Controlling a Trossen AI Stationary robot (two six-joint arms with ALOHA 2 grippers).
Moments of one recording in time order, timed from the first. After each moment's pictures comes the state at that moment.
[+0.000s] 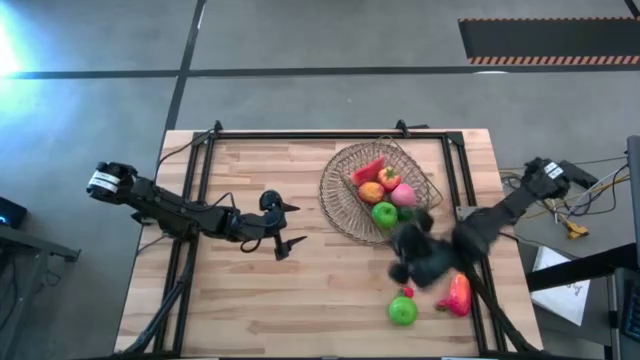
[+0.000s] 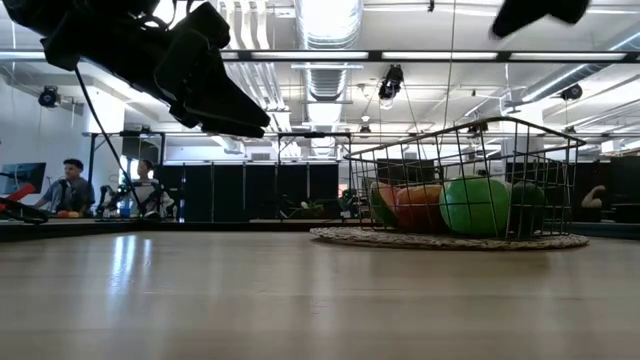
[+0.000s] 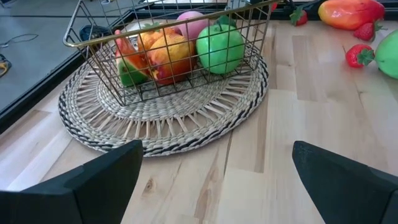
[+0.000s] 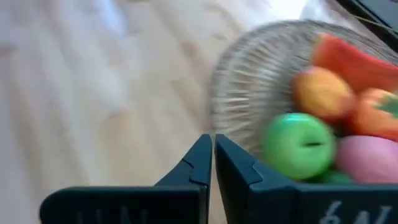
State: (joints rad) left arm -0.23 1.31 0.55 0.32 -0.48 -0.15; right arm 0.62 1.38 1.19 -0.97 0.63 0.96
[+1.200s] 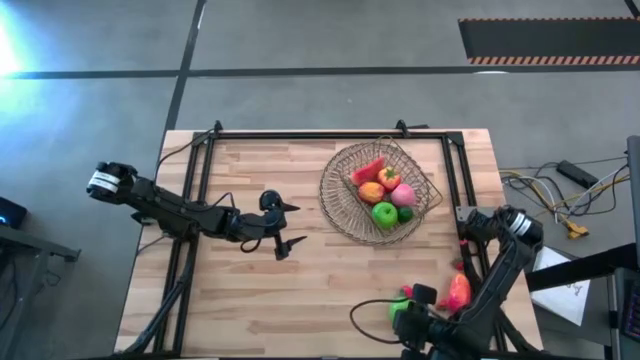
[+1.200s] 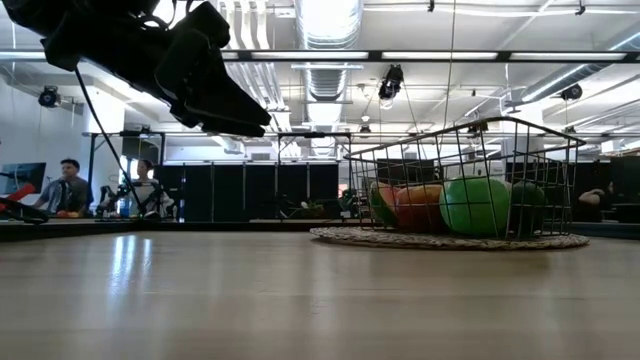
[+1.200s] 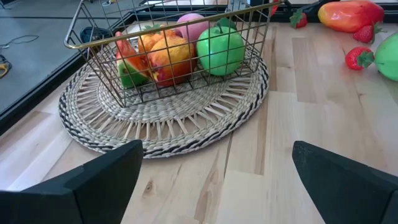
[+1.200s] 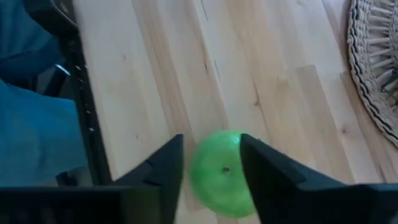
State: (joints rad) left arm -0.23 1.31 0.55 0.33 -0.48 -0.15; right arm 0.96 1.91 1.63 -1.18 0.44 1.18
